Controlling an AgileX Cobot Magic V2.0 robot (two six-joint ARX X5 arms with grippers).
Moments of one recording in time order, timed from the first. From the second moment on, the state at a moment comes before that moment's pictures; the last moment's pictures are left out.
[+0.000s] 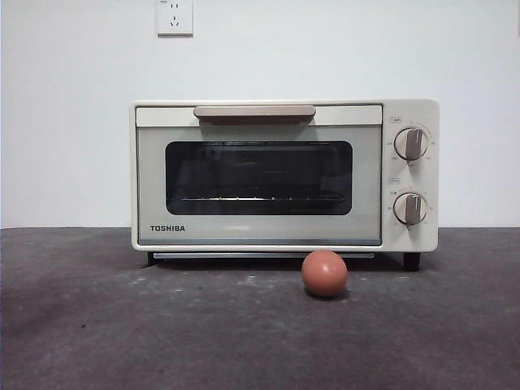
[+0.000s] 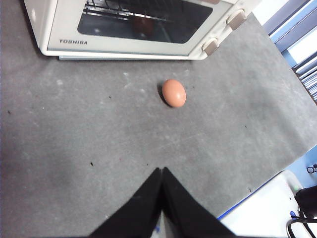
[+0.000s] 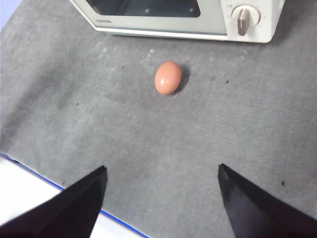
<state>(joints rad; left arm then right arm) -0.10 0.50 0.73 -0.85 0.63 -0.17 0.10 0.54 0.84 -1.06 -0.51 0.11</state>
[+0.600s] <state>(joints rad) -0.10 0.50 0.73 -0.85 0.63 -0.17 0.24 0.83 0.84 -0.82 -0.48 0.23</state>
